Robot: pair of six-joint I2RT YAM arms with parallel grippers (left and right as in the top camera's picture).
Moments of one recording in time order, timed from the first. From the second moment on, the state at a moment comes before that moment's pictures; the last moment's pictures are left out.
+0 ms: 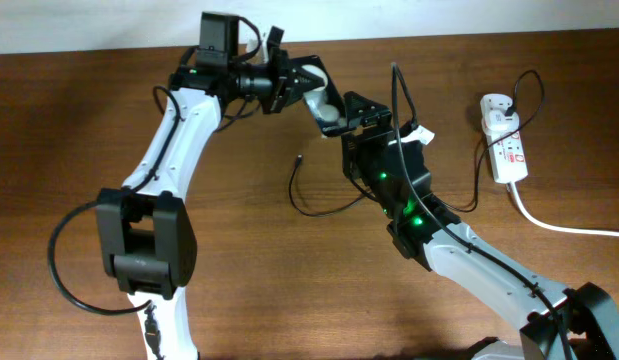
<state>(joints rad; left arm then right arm) -0.21 2.13 1.89 -0.53 1.06 -0.85 0.49 1.48 0.77 0.55 0.13 1.67</state>
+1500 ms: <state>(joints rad) 0.18 2.14 1.89 -1.01 0.94 -0.18 0.51 2.13 1.41 -0.30 -0.32 0.82</state>
